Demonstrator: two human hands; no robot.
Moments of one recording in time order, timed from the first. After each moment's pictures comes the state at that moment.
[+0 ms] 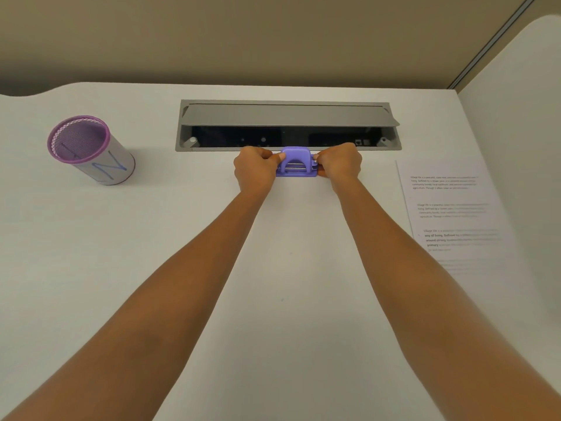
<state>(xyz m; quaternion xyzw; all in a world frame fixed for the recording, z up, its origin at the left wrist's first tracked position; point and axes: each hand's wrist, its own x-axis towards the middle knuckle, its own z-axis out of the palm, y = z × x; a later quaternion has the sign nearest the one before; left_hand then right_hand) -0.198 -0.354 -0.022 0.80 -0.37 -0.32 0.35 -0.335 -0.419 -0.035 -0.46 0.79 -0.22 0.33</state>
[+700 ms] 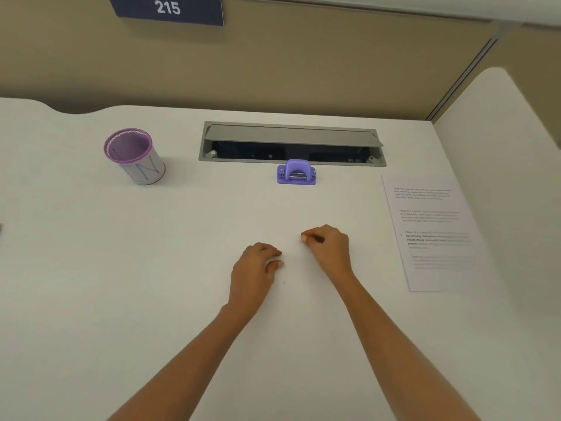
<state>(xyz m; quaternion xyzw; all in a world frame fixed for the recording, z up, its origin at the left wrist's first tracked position) -0.213 -0.140 -0.043 0.74 -0.58 -0.25 0.25 -0.369 -0.225 -0.032 -0.62 0.65 -0.23 0.37</state>
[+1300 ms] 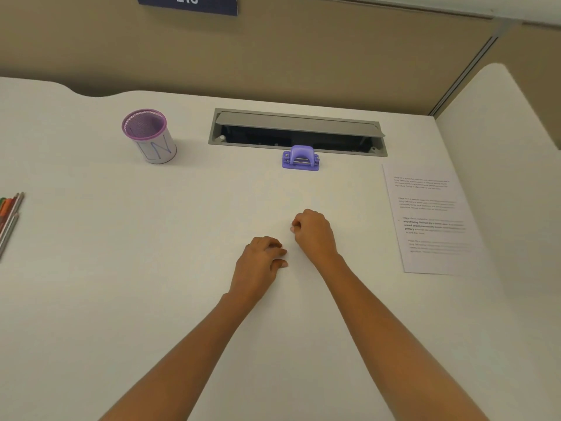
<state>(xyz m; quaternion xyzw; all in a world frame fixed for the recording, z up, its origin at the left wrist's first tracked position) -0.222 -0.102 -0.049 0.70 -0.66 -0.18 0.22 -0.343 -0.206 -0.024 -0.77 0.59 -0.06 0.21</state>
